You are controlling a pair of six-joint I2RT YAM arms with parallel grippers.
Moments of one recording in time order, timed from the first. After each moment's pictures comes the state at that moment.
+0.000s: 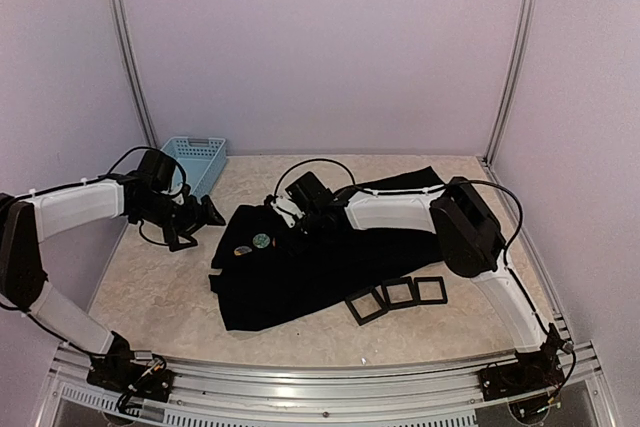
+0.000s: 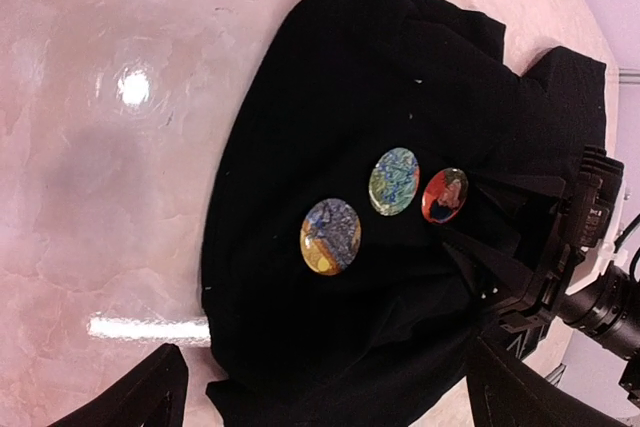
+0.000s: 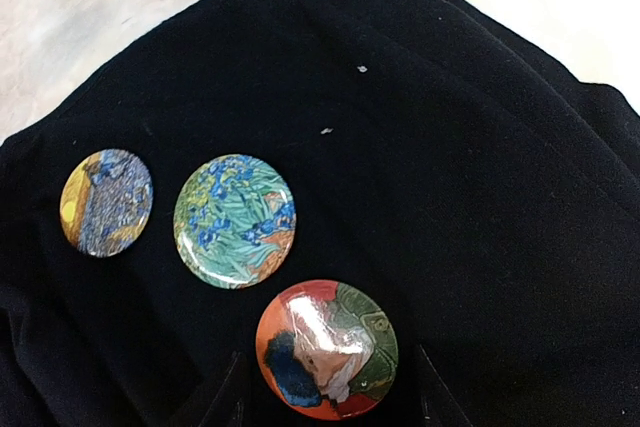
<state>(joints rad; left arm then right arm) -0.24 1.47 0.97 -0.51 0.34 -0.66 0.90 2.50 2.01 -0.35 -0.09 0.00</state>
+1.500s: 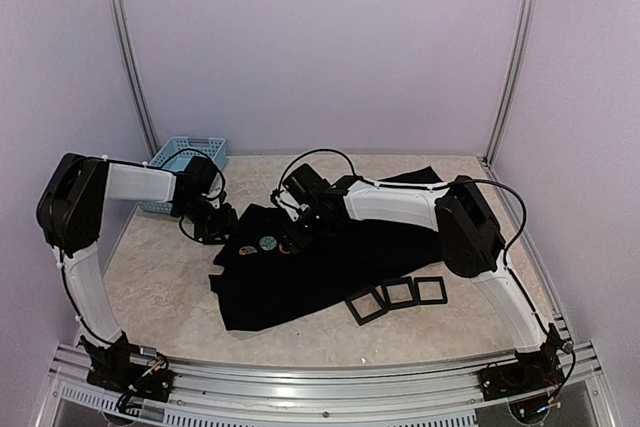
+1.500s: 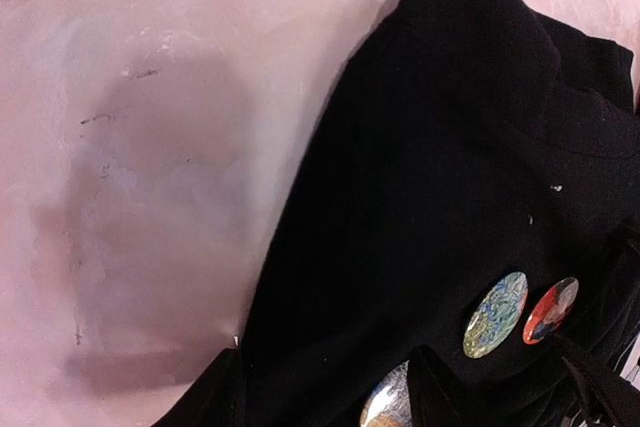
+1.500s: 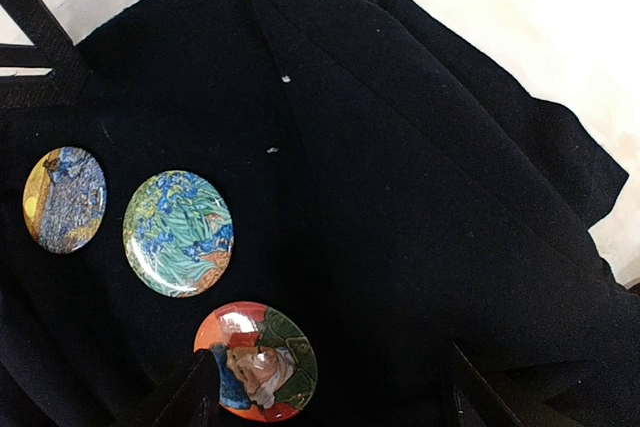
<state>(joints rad) -0.30 1.90 1.19 -0.45 0.27 -0.49 0.90 2.47 2.08 -0.55 0.04 0.05</state>
